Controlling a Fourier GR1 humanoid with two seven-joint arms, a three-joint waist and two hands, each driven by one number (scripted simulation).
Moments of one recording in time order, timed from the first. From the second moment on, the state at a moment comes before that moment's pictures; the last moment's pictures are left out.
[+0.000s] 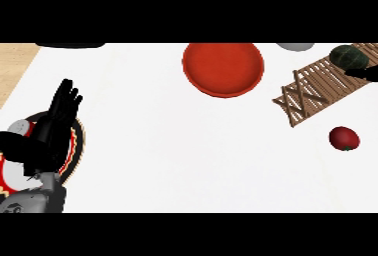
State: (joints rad) left arm -0.12 0.16 0.06 -1.68 0.00 0.12 0.18; right arm -1.01 -0.71 -0.29 -0.27 0.38 0.23 -0.51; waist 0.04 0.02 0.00
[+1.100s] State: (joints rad) left arm -0.10 0.15 0.06 -1.69 -0.01 0.11 0.16; right arm -1.02 -1.06 -0.52 -0.13 0.19 0.44 -0.39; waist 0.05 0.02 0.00
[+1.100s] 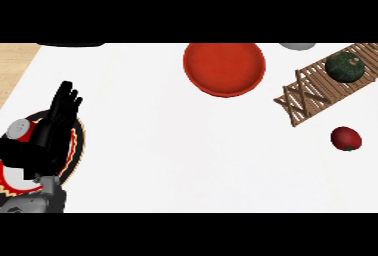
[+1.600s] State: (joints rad) left arm -0.11 0.13 0.05 -1.68 -0.01 0.12 0.14; right arm -0.91 -1.18 -0.55 -0.11 0.16 0.61 -0.44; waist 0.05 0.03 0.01
